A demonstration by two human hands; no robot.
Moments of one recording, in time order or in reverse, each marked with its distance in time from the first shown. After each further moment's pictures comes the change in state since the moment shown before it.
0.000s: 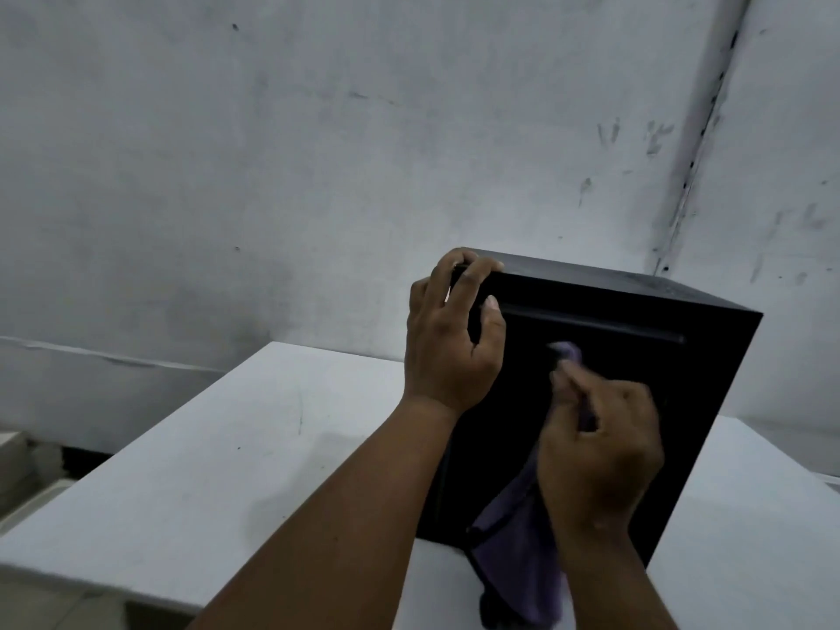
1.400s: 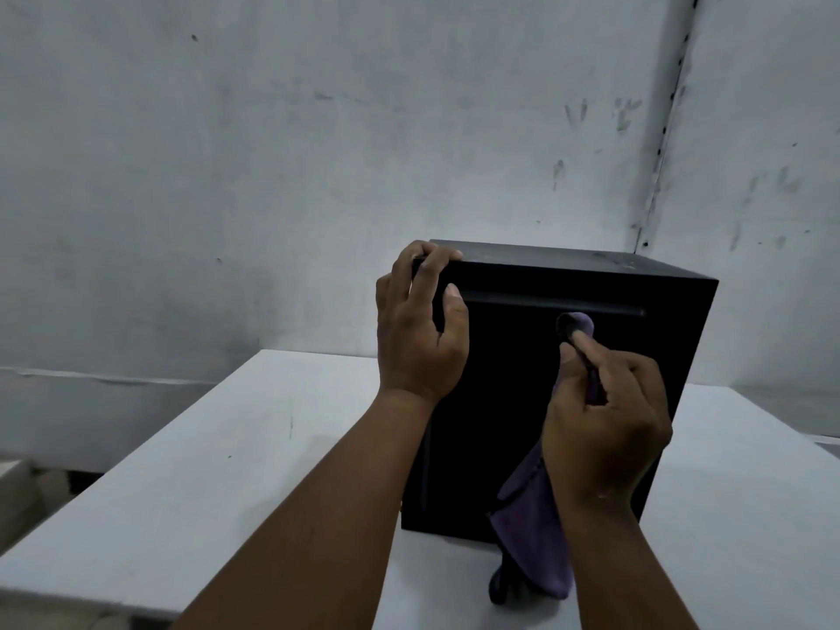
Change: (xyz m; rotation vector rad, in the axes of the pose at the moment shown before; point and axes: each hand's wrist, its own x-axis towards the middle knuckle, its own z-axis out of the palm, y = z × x) left_hand 0.000 0.000 0.007 -0.015 0.044 0.002; right_hand 0.017 0.017 -0.009 0.034 0.124 0.046
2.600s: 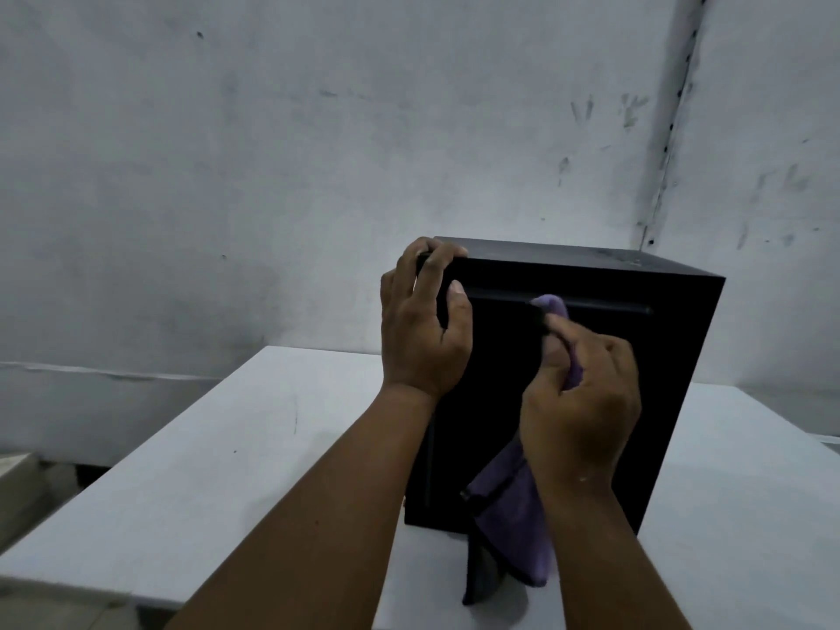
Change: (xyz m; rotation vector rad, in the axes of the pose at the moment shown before) left_hand 0.001 -0.004 0.000 0.005 0.014 0.033; right_hand -0.001 -0.027 0.009 0.022 -0.146 0.109
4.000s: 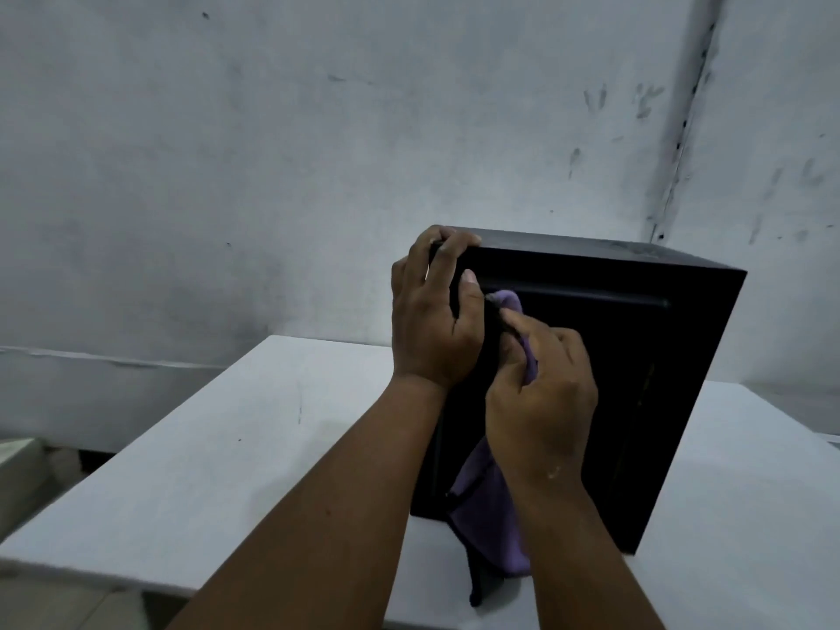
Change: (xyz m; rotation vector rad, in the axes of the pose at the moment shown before) left_hand 0.001 0.001 0.000 0.014 -0.027 -0.010; right_hand -0.020 -0.019 0.015 0.037 -0.198 -0.022
